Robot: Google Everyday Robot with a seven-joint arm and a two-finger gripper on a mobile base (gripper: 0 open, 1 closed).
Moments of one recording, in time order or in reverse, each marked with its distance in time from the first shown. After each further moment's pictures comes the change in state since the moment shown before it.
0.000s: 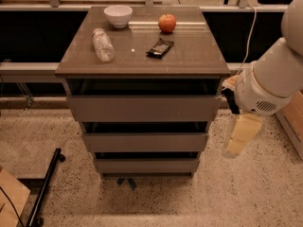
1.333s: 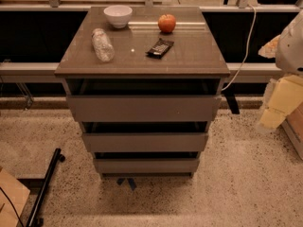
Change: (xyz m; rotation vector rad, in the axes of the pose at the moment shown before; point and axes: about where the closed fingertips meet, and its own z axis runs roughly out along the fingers) arm 0.011 -0.017 -0.101 0.070 0.056 0.107
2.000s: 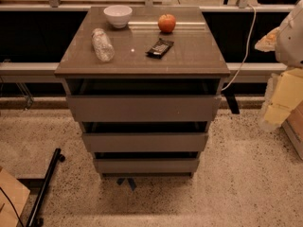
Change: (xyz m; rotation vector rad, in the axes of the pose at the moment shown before) arm -0.008 0.002 -0.012 -0.009 0.013 -0.073
